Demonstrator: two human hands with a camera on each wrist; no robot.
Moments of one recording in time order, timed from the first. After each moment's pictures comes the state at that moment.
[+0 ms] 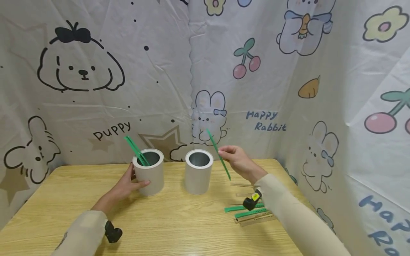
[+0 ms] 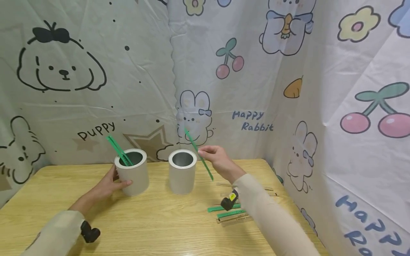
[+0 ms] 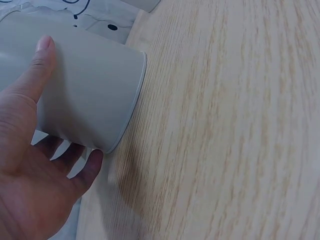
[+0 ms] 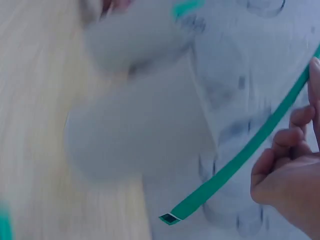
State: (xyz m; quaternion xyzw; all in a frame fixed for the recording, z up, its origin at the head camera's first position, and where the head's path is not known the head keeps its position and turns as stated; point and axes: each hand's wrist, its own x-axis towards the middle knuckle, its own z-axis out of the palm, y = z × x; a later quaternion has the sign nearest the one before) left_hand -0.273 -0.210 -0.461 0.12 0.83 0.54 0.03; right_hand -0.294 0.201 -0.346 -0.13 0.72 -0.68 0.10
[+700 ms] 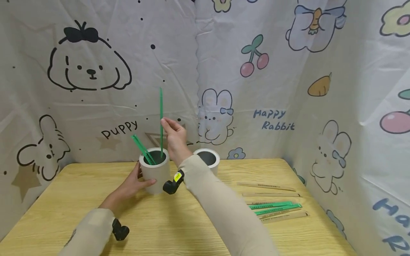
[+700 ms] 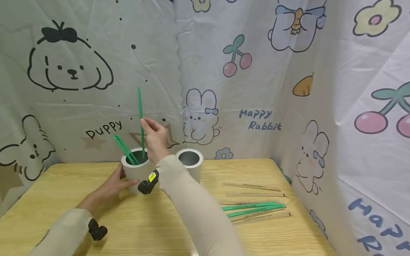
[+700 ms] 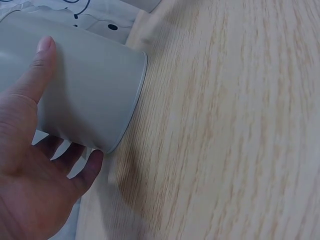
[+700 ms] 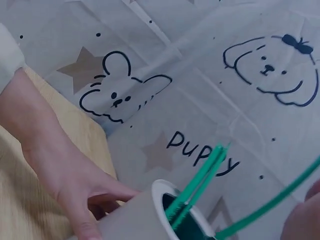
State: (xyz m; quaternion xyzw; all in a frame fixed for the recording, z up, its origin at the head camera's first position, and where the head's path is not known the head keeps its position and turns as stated) left_hand -0.275 -0.214 -0.463 0.12 0.83 0.54 0.04; right_hand -0.314 -0.043 -0.308 -0.04 0.48 -0.87 -0.04
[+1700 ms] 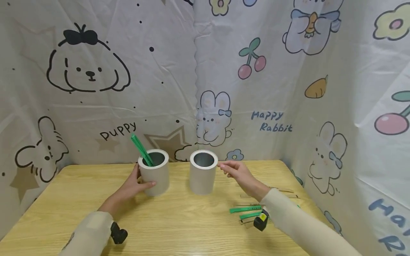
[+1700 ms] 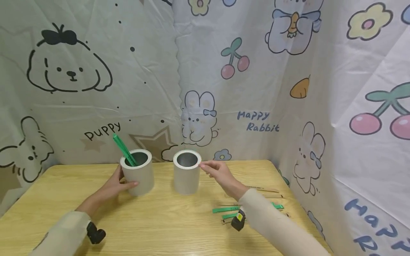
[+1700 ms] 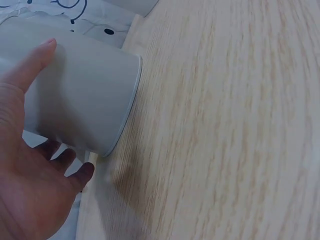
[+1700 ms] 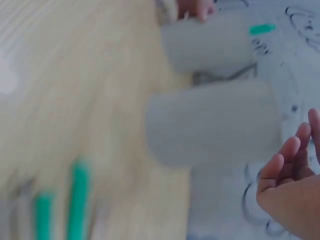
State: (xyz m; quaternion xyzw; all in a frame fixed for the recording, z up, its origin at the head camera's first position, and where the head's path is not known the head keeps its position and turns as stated) left_hand -0.269 -0.207 -0.460 0.09 0.84 0.53 0.04; right_hand -0.267 0.197 -0.382 -0.14 0.79 -0.59 0.09
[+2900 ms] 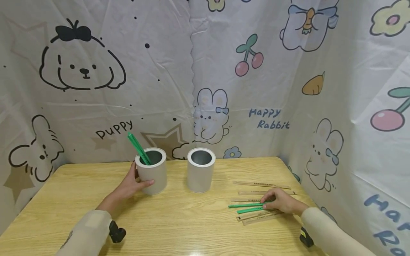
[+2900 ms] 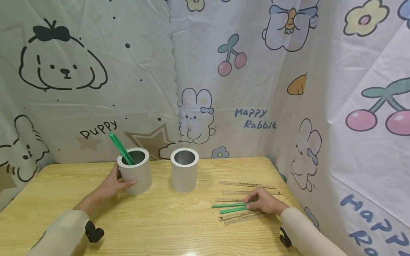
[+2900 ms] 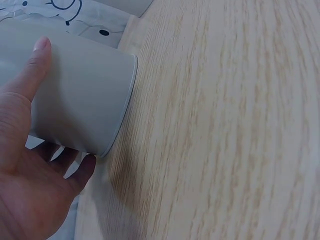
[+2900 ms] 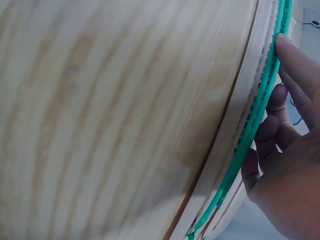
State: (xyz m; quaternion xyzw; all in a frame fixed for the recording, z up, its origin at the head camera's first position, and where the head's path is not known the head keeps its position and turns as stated) left_hand -0.271 -0.202 -0.462 0.11 0.84 0.54 0.02; right_hand -0.244 0.371 -0.464 -0.22 0.89 -0.37 0.14
